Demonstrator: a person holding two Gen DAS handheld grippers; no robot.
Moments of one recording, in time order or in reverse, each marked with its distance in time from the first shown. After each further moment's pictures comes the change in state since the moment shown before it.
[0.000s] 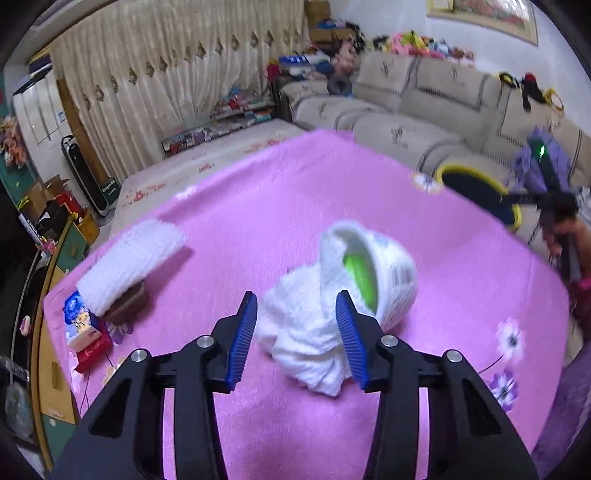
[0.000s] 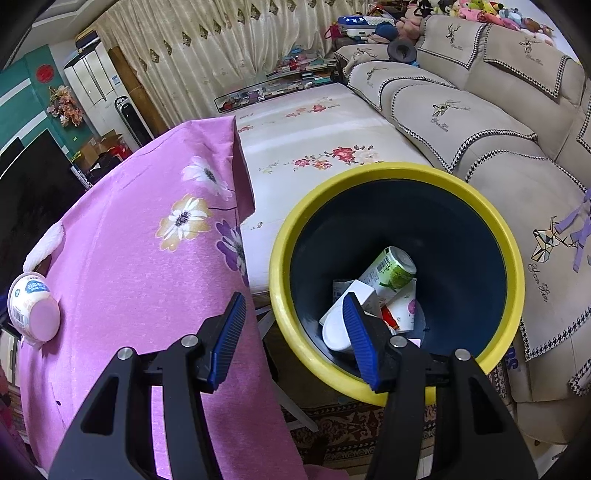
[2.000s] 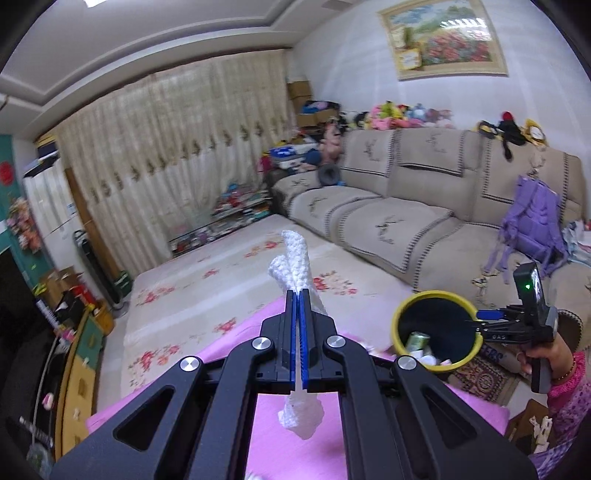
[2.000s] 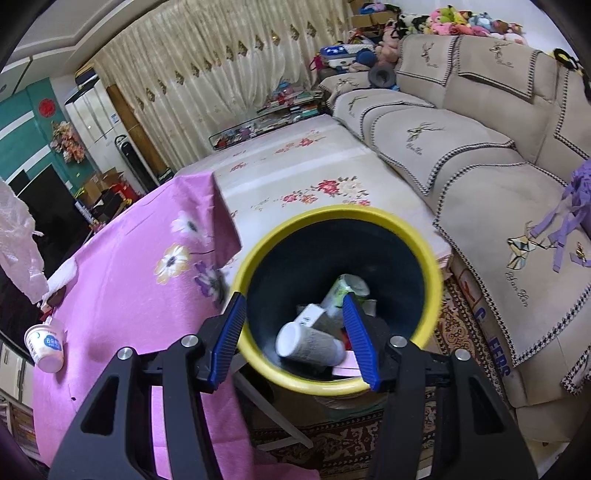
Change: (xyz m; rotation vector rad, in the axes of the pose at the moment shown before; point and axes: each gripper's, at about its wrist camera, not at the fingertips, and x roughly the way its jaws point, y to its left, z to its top) left arm -0.139 -0.151 0.225 0.117 -0.333 0.064; right arm -0.076 -0.068 -0.001 0.066 -0.140 0.011
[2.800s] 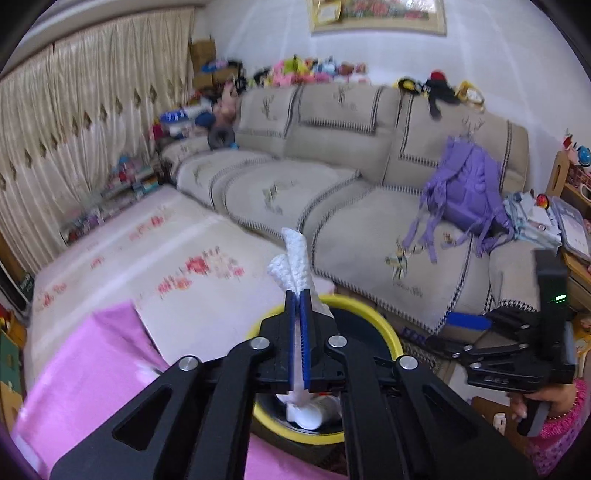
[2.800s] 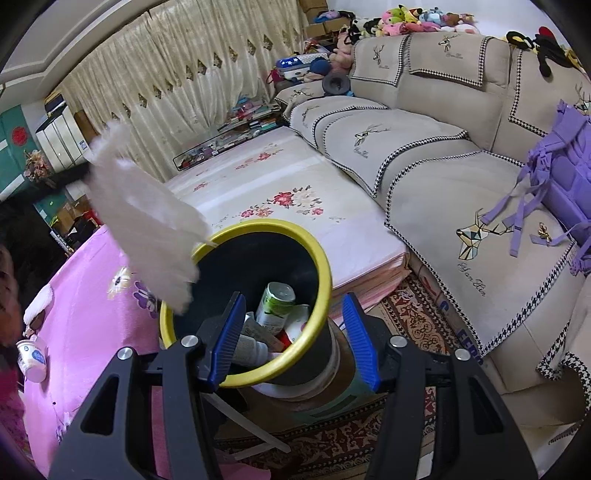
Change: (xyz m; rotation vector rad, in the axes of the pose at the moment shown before) left arm 0.241 -0.242 0.013 0.051 0.171 -0.368; right arm -0.033 -0.085 -0.005 0.092 -0.044 -0.096
